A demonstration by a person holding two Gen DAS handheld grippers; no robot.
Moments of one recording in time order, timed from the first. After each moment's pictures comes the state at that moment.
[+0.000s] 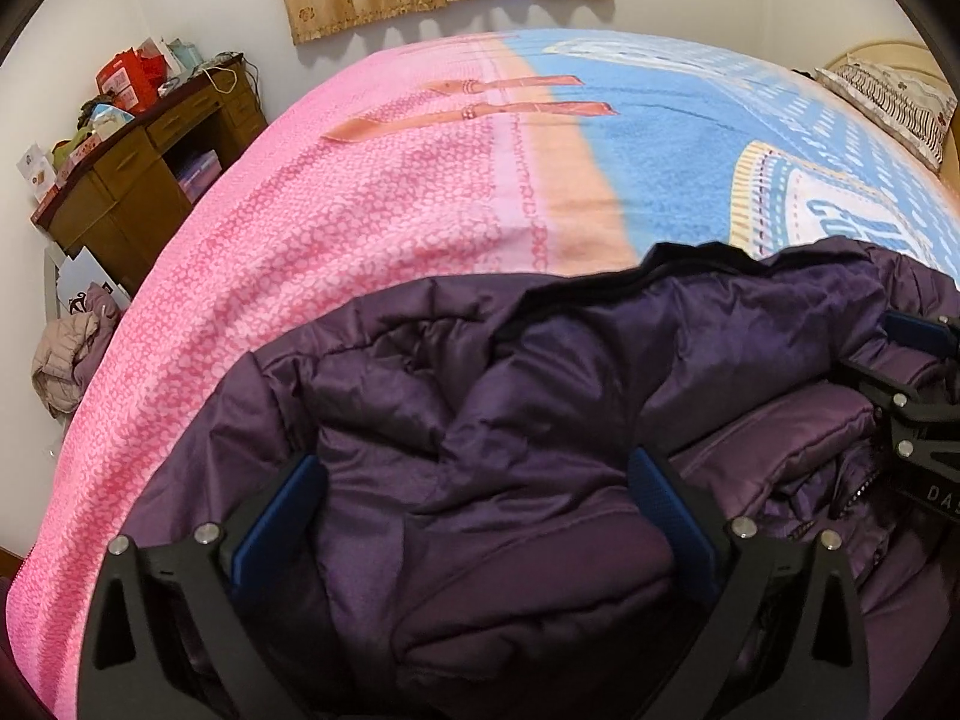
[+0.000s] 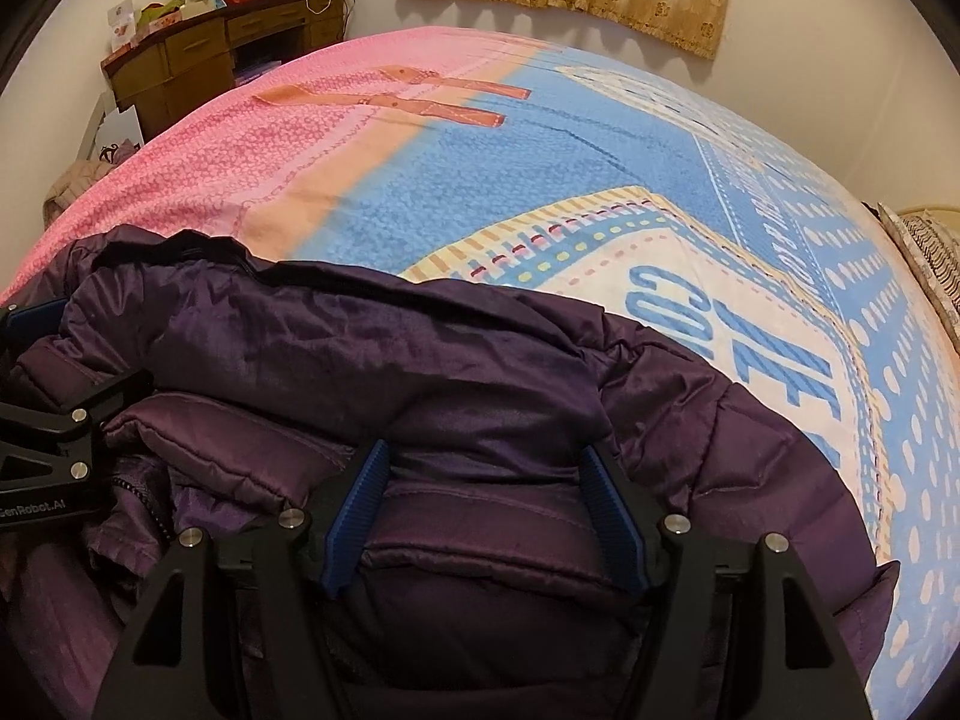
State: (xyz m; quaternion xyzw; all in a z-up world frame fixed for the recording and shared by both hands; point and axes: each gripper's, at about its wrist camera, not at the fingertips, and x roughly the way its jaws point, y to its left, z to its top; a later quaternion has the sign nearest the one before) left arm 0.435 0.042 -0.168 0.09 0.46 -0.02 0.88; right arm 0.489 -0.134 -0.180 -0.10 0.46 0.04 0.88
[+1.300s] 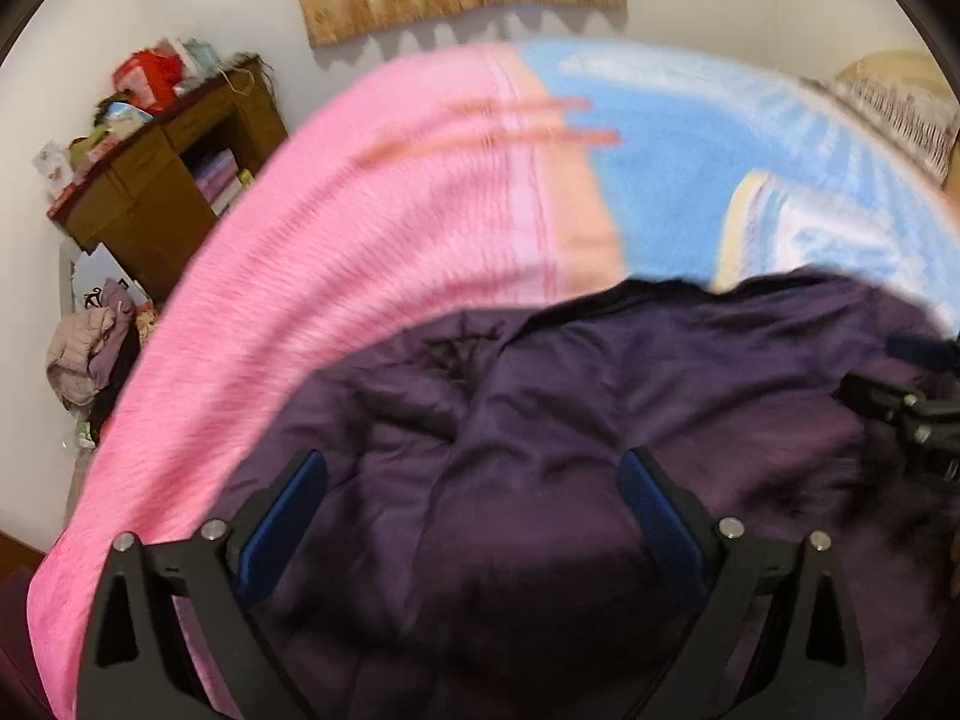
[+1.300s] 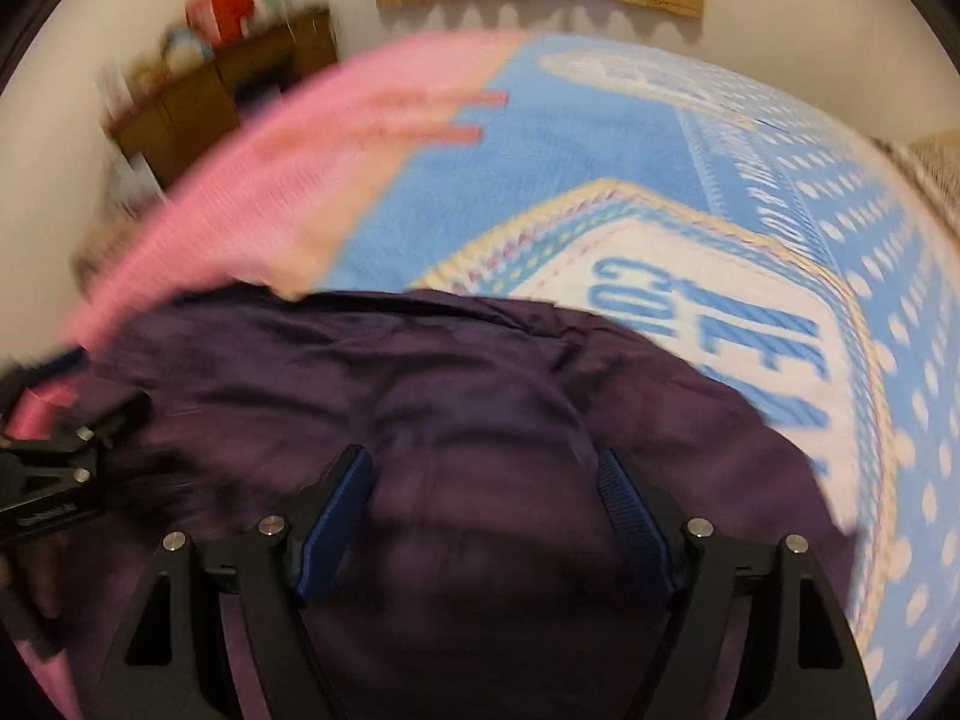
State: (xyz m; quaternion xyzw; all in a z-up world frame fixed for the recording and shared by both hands) left arm 0.411 0.046 -0.117 0.07 0.45 -0.02 0.89; right arm 0.447 -0.189 -0.113 0.02 0.47 0.10 0.88
